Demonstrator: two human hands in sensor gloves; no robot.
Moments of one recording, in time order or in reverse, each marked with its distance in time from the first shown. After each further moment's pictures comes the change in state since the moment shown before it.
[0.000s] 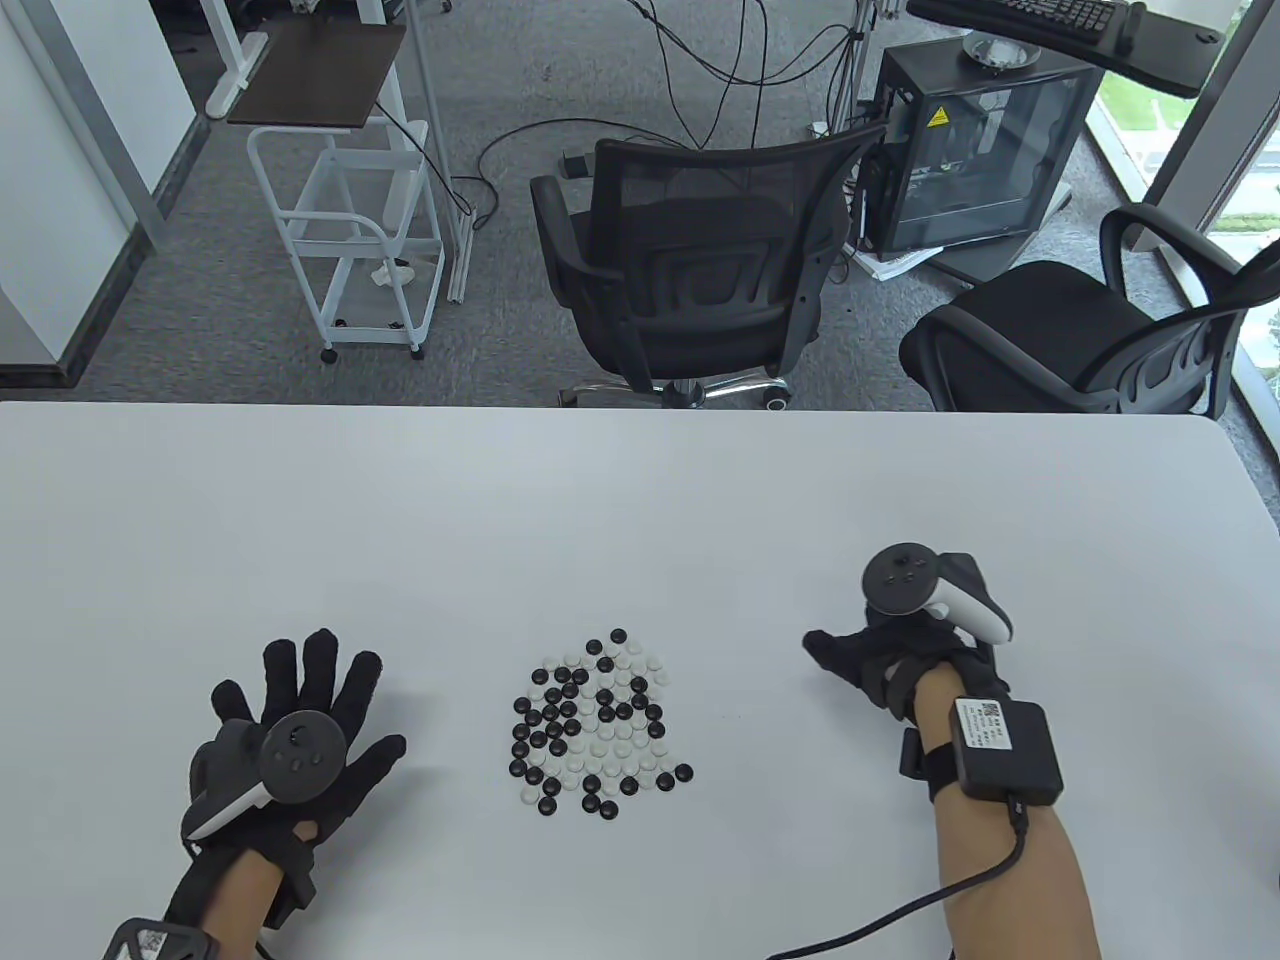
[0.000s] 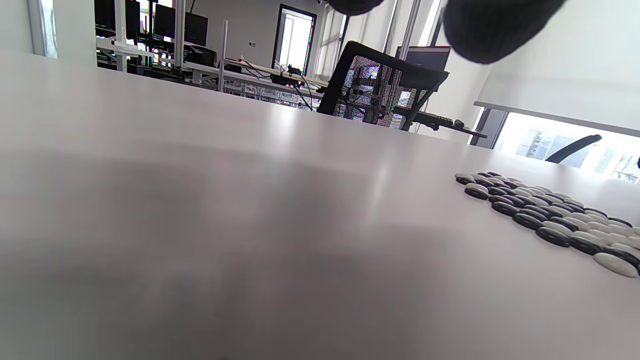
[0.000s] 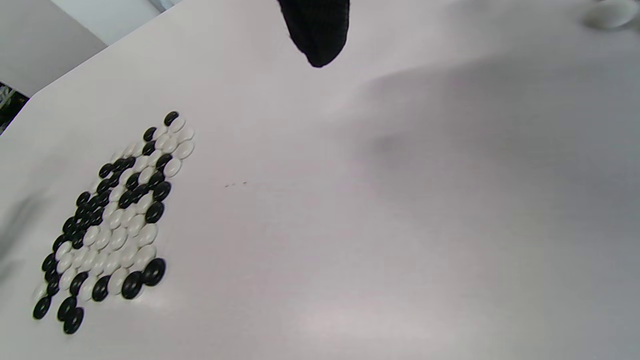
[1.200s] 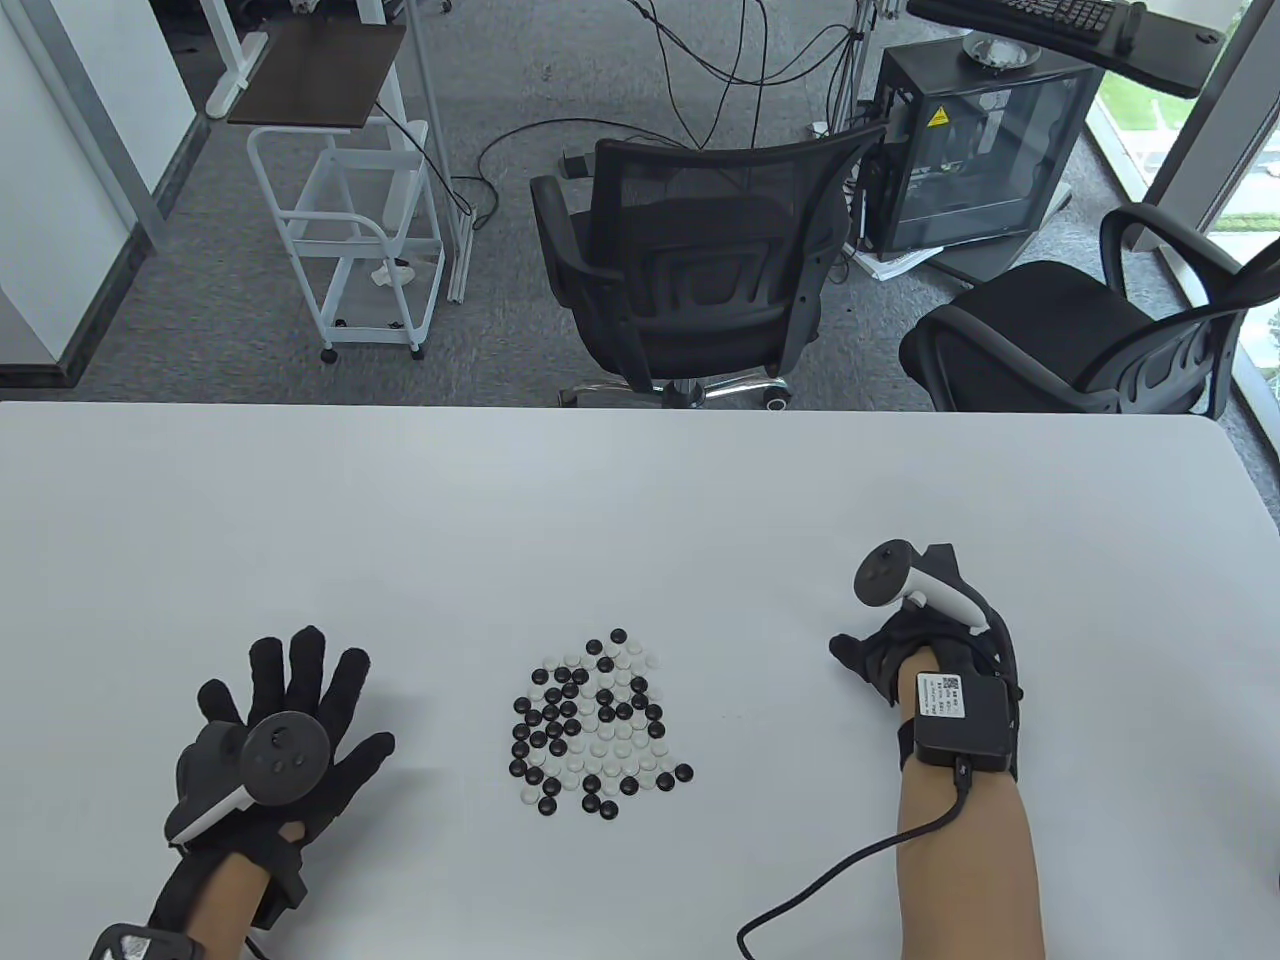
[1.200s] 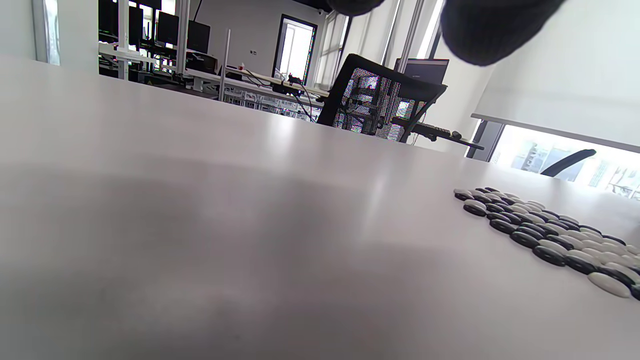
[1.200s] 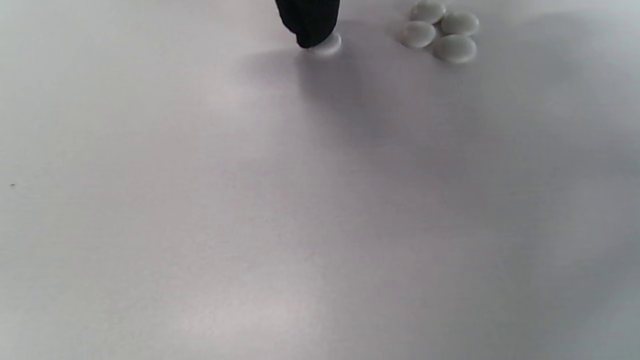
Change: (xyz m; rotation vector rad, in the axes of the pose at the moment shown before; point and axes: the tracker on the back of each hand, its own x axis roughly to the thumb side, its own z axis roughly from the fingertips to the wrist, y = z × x) left_hand -0.006 0.006 0.004 0.026 -0.007 0.016; right_hand -0.052 -0.009 -0.006 -0.010 0.402 0.132
